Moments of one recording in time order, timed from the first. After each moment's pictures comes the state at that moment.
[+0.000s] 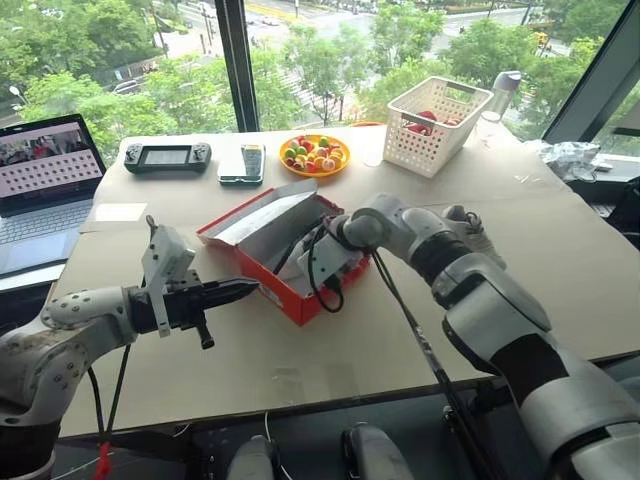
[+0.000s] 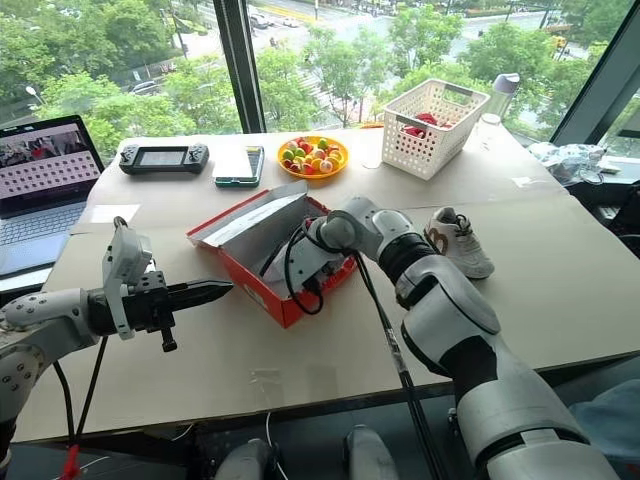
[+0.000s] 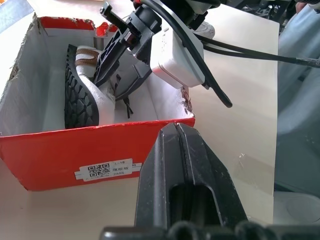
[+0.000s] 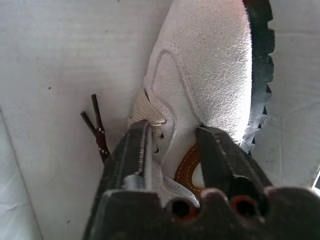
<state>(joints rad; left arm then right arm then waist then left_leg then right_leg) -0.16 0.87 0.25 -0.48 -0.87 0.81 -0.80 -1.33 -0.24 0.72 1.08 -0.65 -0.59 0.83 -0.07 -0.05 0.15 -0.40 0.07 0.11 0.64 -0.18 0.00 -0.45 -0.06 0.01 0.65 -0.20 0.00</state>
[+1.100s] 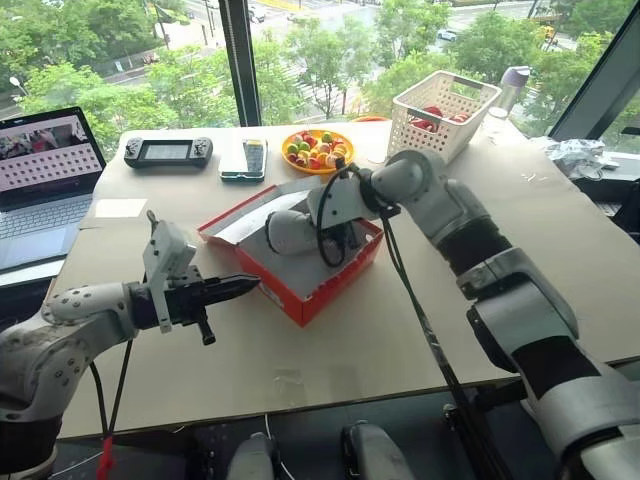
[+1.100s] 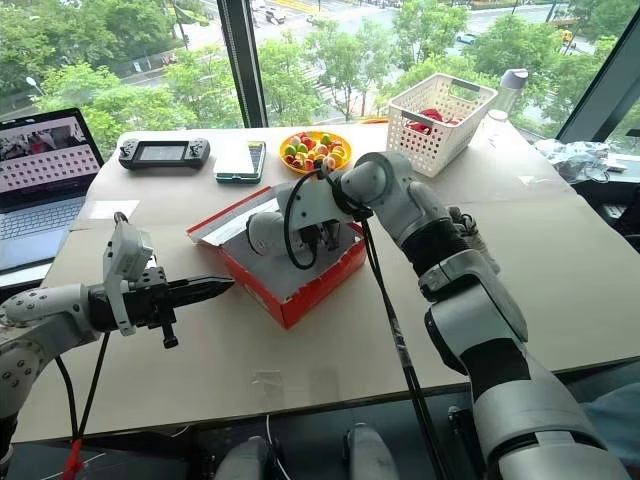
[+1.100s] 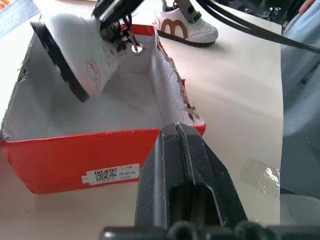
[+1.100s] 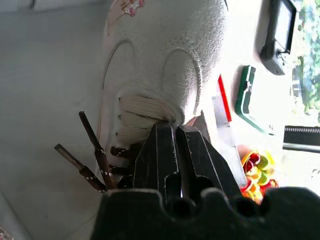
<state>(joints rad) -0.19 0.87 0.23 -0.48 -0.87 0.82 -0.80 -1.34 -0.40 0.36 0.73 -0.28 -0.18 1.12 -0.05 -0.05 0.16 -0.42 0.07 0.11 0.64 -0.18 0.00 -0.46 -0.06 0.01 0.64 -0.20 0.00</state>
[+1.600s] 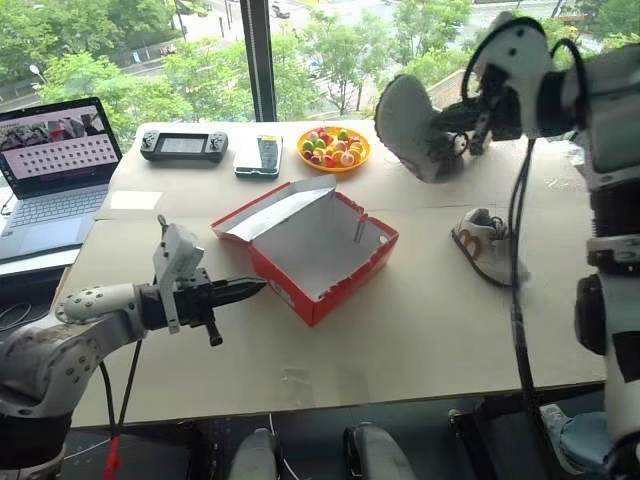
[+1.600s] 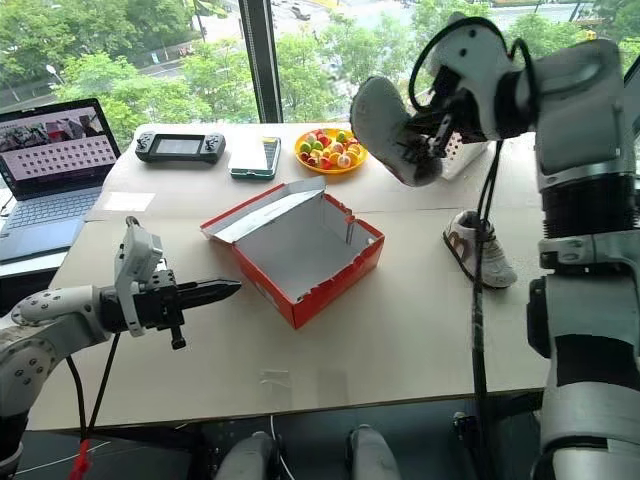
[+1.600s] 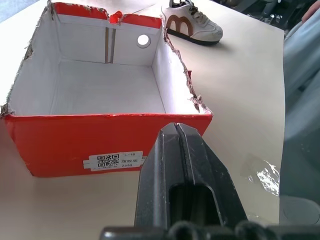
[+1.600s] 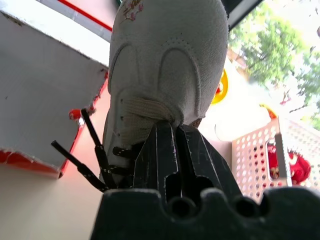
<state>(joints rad) -0.21 0.84 0.19 -0.46 -0.86 0.82 -0.80 -1.29 -0.83 0.15 0.42 -0.11 0.62 1.29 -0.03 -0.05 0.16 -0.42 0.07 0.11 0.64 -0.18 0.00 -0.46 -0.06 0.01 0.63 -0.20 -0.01</state>
